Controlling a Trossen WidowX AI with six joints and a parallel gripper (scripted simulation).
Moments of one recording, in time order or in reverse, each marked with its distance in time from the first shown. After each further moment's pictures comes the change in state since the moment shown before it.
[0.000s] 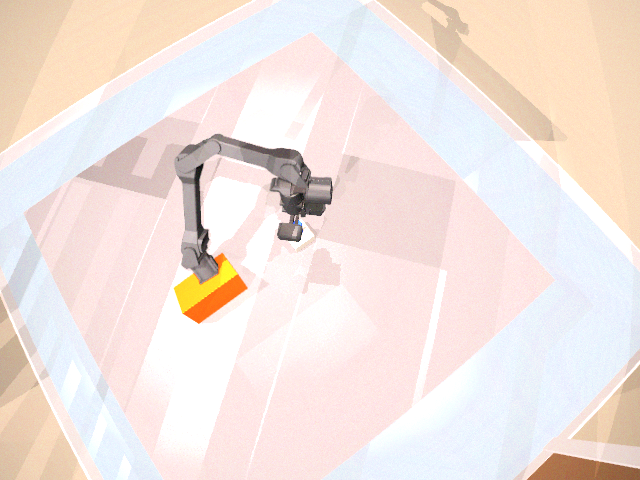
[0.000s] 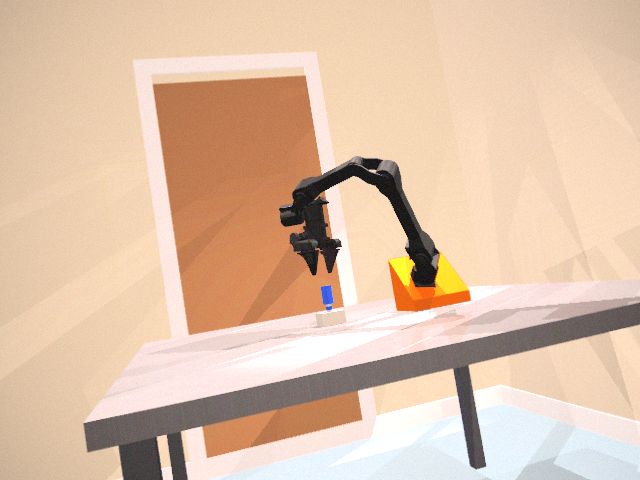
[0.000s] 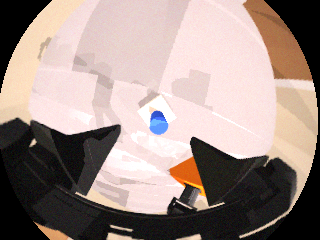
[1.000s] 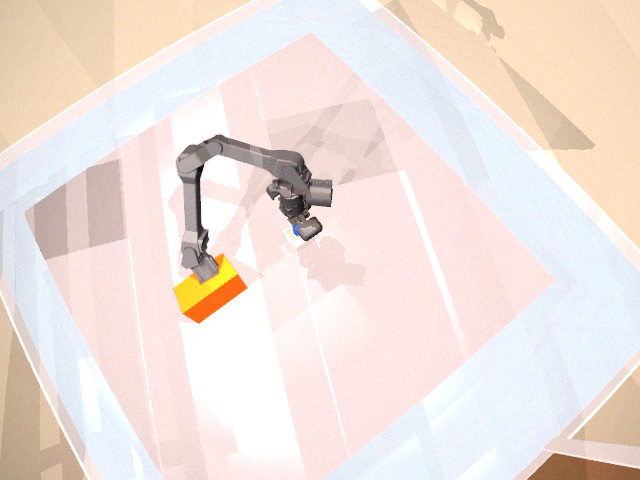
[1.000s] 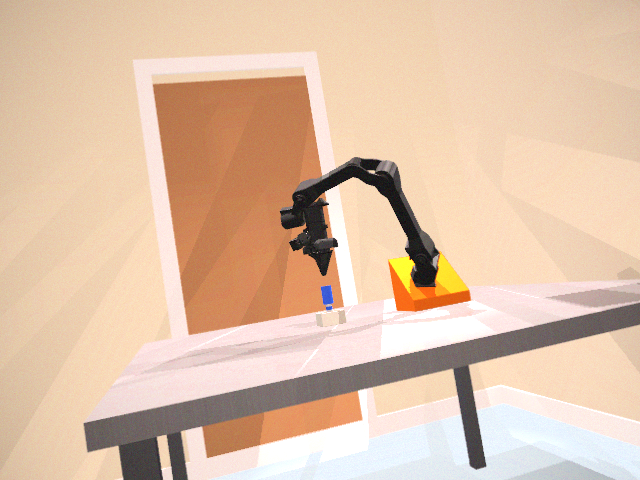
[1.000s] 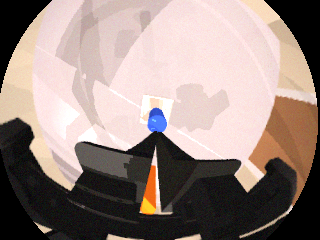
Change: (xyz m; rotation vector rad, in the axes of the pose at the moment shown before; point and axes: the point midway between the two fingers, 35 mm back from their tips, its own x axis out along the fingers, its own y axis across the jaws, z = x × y) arm 0.004 -0.002 -0.003 -0.785 0.021 0.001
